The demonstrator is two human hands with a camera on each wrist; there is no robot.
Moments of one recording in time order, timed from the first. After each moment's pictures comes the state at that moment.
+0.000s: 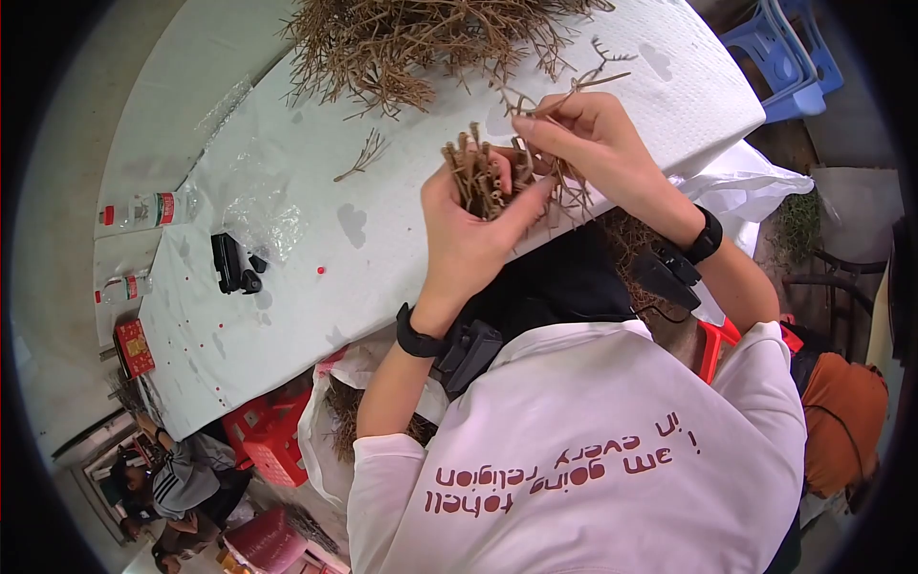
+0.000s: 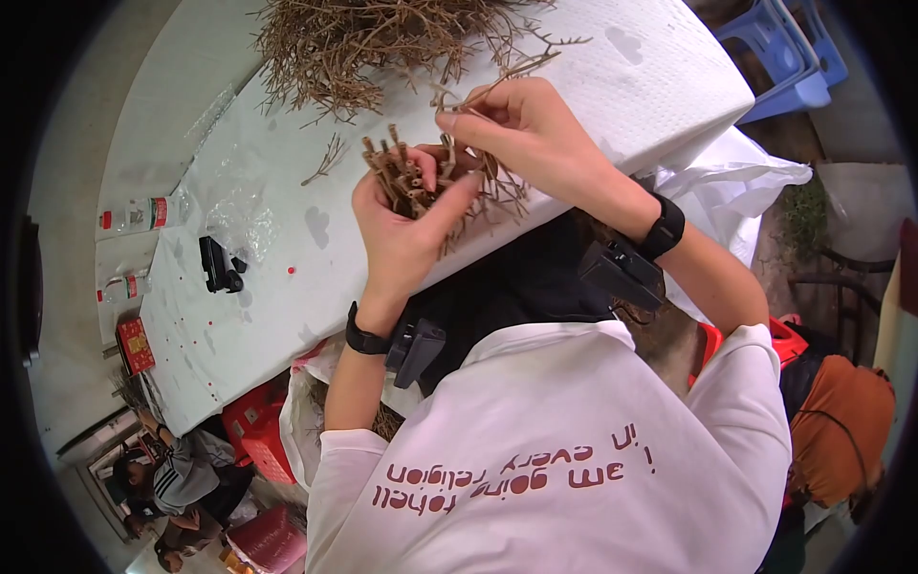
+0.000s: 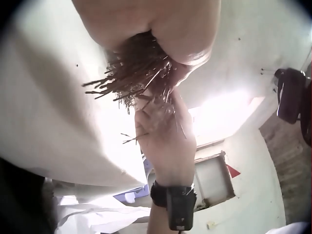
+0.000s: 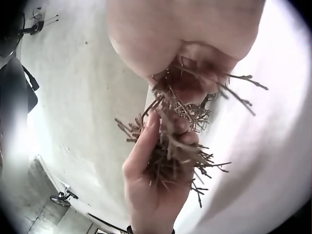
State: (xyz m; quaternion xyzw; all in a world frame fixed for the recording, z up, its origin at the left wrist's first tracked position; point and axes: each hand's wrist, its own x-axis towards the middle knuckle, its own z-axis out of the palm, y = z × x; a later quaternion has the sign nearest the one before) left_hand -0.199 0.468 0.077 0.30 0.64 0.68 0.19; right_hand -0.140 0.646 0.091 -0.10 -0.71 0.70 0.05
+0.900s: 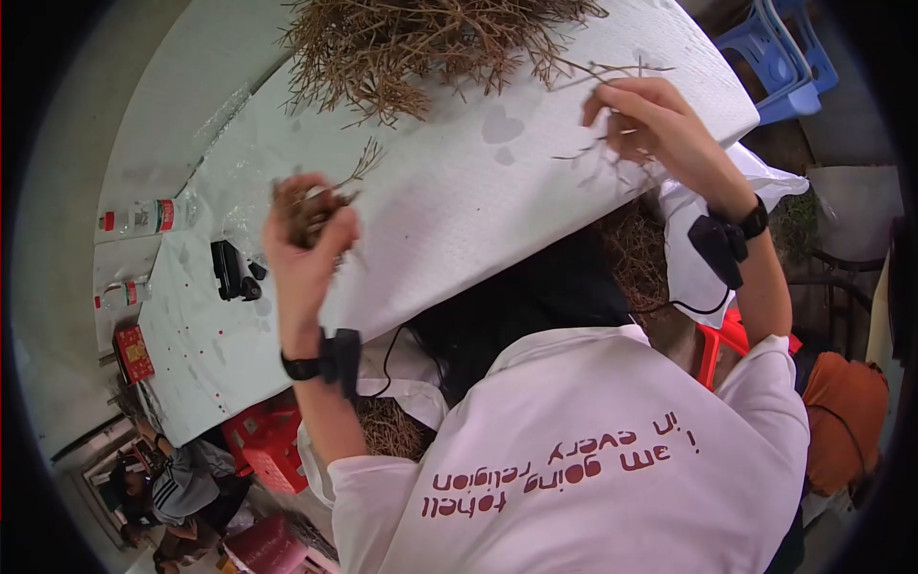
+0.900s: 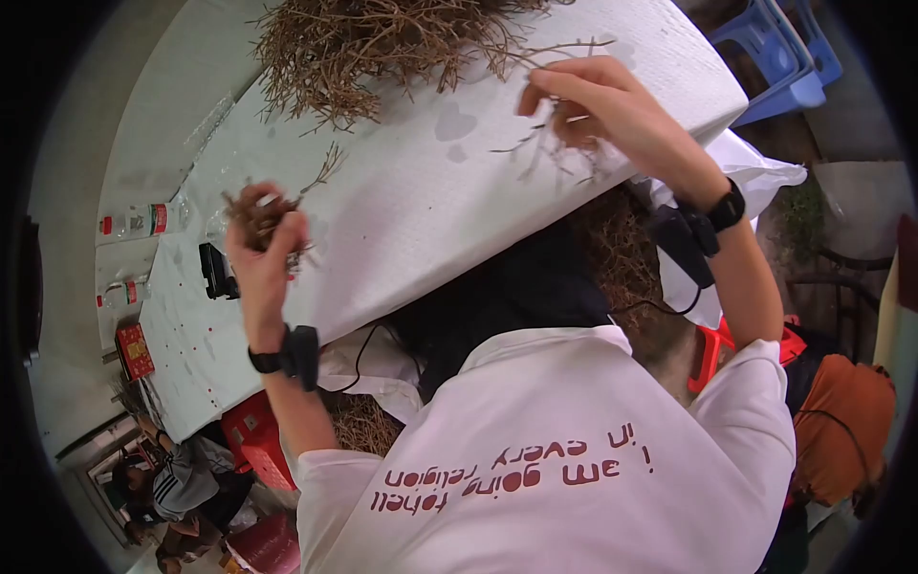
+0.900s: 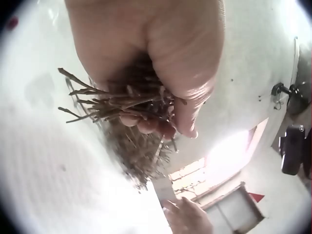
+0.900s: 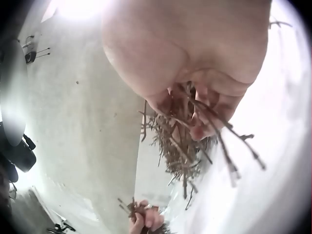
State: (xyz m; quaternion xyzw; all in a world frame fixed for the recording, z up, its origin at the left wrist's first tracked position) left_hand -0.276 0.354 0.112 0.22 0.75 0.61 0.13; right_hand -0.118 0.703 0.114 -0.15 -0.71 0.69 0.02
